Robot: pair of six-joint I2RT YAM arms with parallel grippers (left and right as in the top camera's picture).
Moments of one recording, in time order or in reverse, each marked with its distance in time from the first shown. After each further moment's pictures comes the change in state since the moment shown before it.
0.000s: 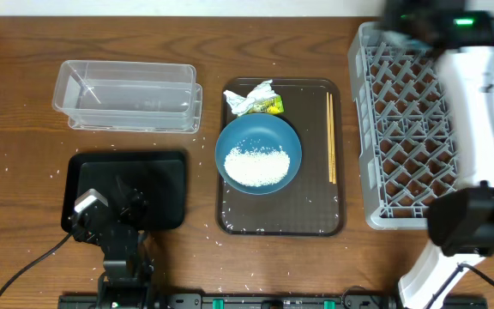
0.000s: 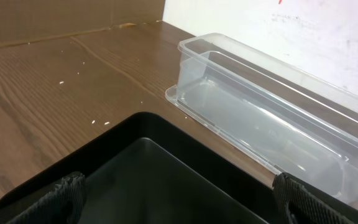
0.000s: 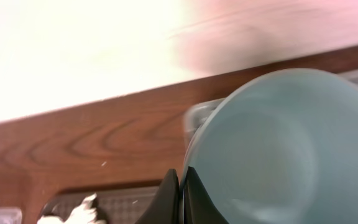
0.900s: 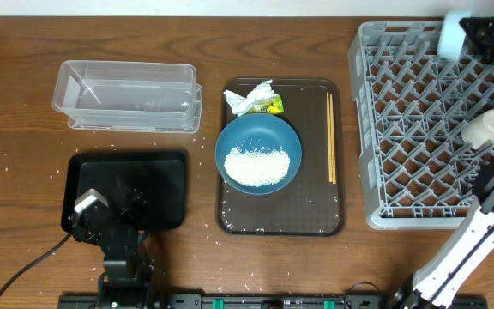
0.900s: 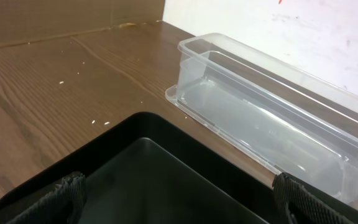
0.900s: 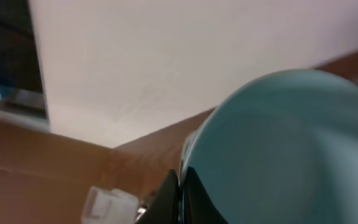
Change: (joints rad) left arm 0.000 0.000 0.000 0.000 0.000 0.000; right arm -0.473 0.422 -0.003 0.518 -1.023 0.267
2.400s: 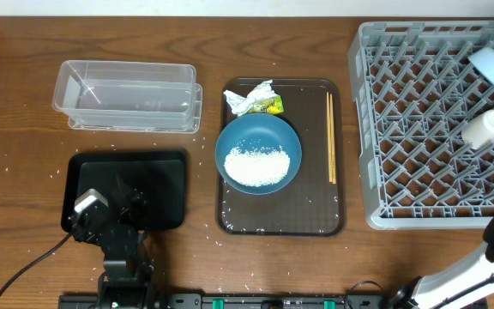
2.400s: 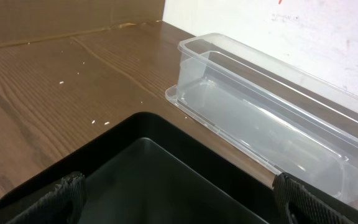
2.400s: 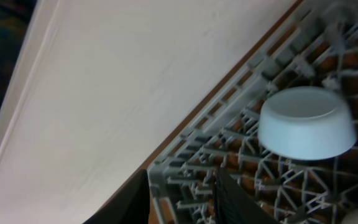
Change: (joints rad) left arm 0.000 0.000 0.000 0.000 0.000 0.000; right arm -0.127 -0.430 -0.002 -0.464 0.545 0.014
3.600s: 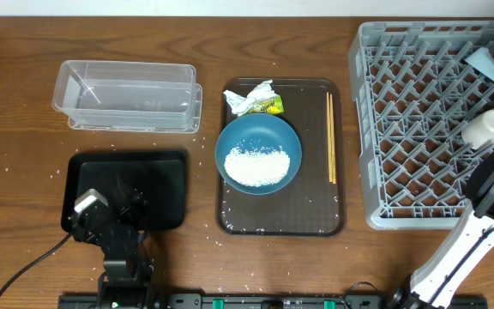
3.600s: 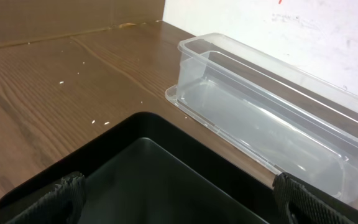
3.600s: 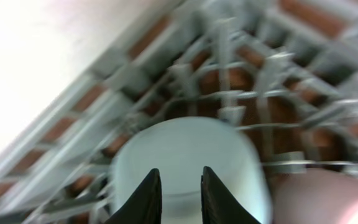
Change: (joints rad) left arm 0.000 0.000 0.000 0.000 0.000 0.000; right arm 0.200 0.342 -0.002 0.192 0.673 -0.159
